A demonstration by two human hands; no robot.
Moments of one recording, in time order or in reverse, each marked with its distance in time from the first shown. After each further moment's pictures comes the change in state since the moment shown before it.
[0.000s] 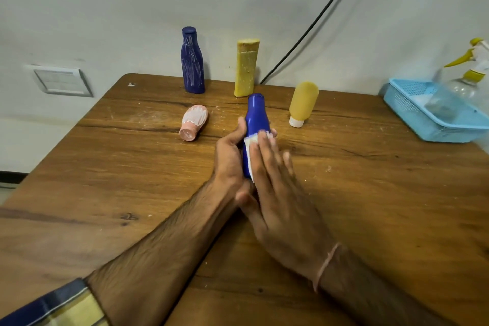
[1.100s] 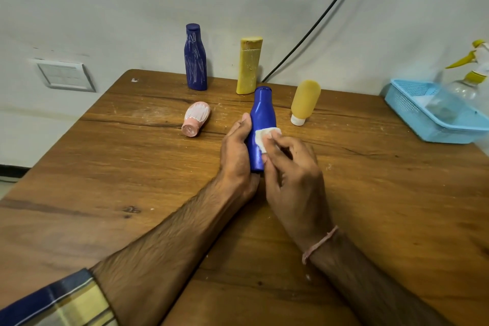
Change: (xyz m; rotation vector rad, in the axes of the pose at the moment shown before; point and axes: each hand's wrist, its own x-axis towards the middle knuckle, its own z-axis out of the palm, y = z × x) left_hand 0.018 -0.008 -0.011 0.095 0.051 0.140; right_hand 0.015 0.011 0.014 0.093 0.574 0.069
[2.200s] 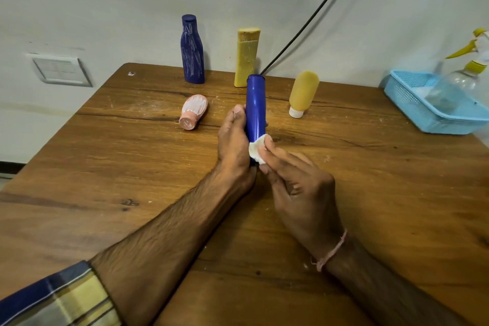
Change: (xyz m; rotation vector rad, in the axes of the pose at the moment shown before) left_hand -0.006 0.003 0.007 0.192 0.148 0.131; right_hand -0.019 0.009 -0.015 0.189 -0.012 -0.083
